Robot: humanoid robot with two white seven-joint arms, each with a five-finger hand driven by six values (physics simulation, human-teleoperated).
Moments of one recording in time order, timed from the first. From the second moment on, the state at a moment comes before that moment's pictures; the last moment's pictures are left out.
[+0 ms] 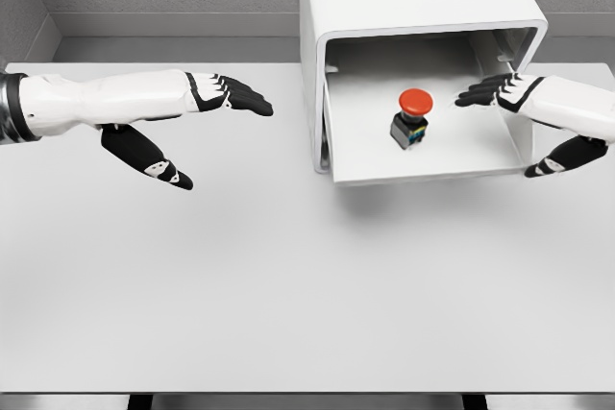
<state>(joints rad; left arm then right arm) -0.83 0.96 -0.78 -1.75 0.33 -0.48 -0.61 -0.63 -1.16 0.70 -1.58 -0.05 -0.61 0.33</state>
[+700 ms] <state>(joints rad) -0.83 0.96 -0.78 -1.75 0.34 -0.48 -0.61 -0.68 -1.14 0.70 -1.64 0.01 -0.61 0.32</state>
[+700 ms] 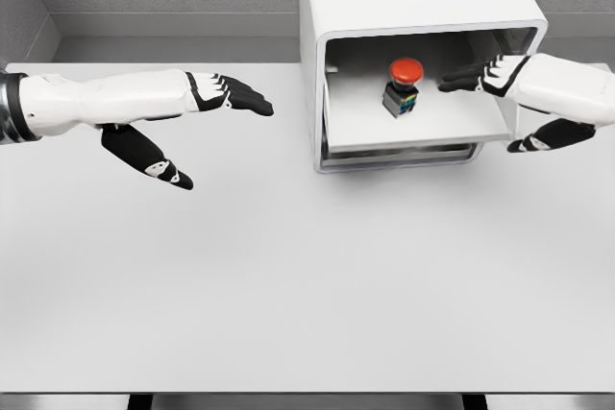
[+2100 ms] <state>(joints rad) -0.80 0.96 -0.77 -1.75 0.34 -0.48 -0.61 -0.68 -0.96 0.74 -1.58 0.27 -0.61 0.51</state>
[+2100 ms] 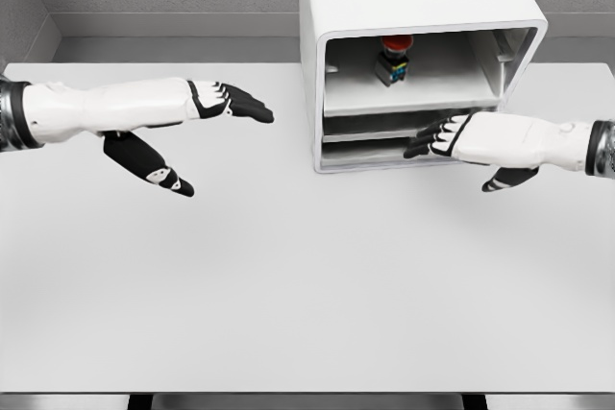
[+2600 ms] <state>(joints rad) -0.77 0.96 -0.76 -1.75 0.34 -0.48 -0.61 -0.68 -1.03 0.80 -1.63 0.26 -0.61 0.43</state>
